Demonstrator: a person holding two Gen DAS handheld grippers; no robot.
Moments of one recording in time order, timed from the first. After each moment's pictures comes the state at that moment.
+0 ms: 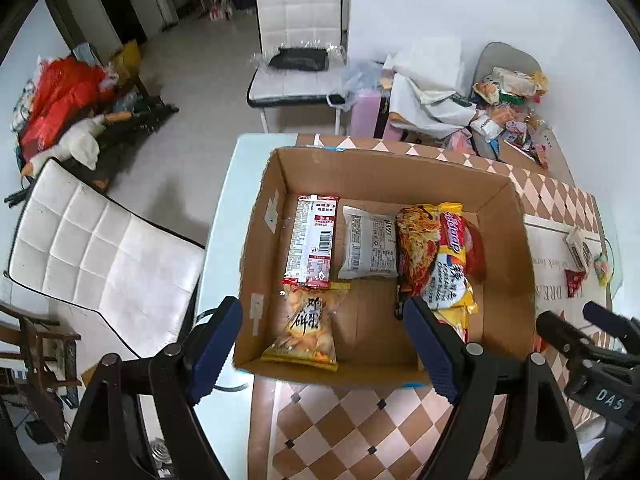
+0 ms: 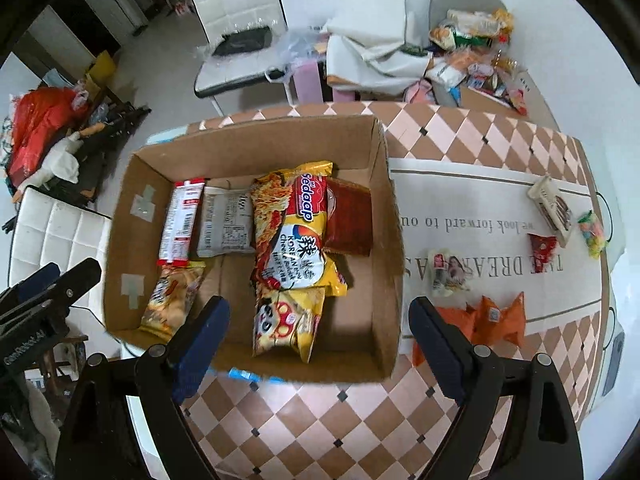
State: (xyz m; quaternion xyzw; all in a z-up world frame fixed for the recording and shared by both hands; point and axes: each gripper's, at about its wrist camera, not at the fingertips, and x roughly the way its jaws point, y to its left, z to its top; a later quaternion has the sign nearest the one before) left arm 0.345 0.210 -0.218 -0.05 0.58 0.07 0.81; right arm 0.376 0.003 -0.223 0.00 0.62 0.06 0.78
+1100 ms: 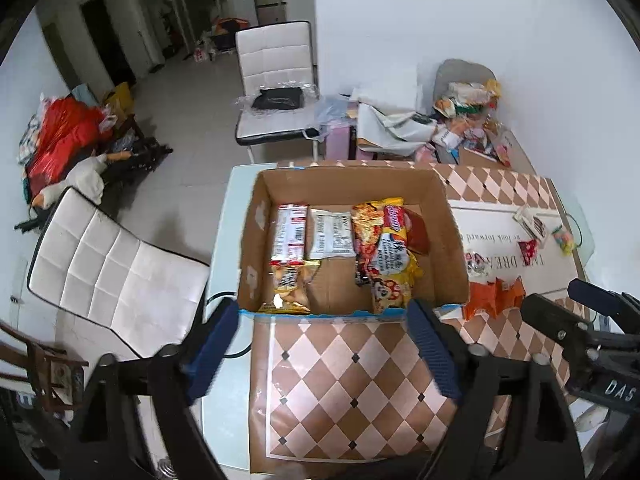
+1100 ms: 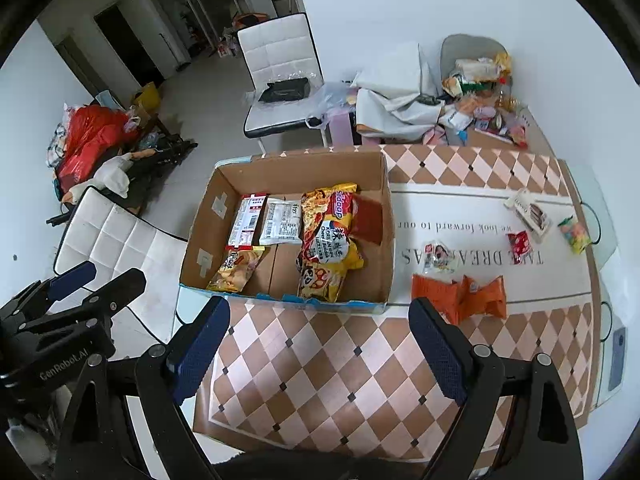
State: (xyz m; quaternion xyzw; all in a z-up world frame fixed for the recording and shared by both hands) left arm 0.255 0.156 -0.134 -0.02 0.53 0.03 0.85; right arm 0.262 -0.037 -0.114 0.04 0.55 0.11 0.82
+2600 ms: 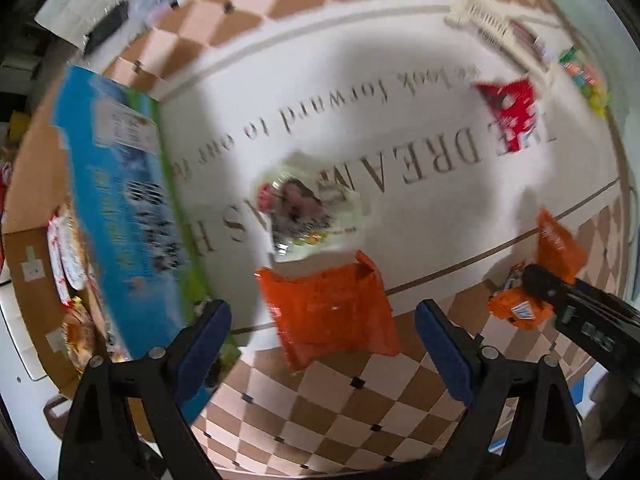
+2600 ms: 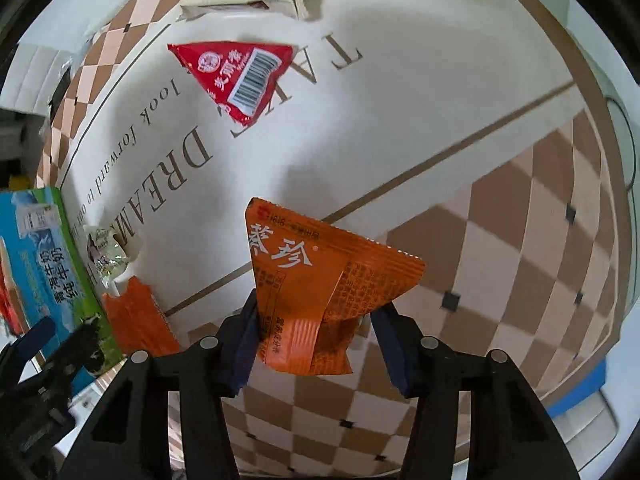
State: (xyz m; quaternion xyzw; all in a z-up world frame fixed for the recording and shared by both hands) left arm 0.420 -0.157 -0.396 0.13 0.76 -0.06 0.64; right arm 0.359 -0.363 -0.405 0.22 0.74 -0.10 0.62
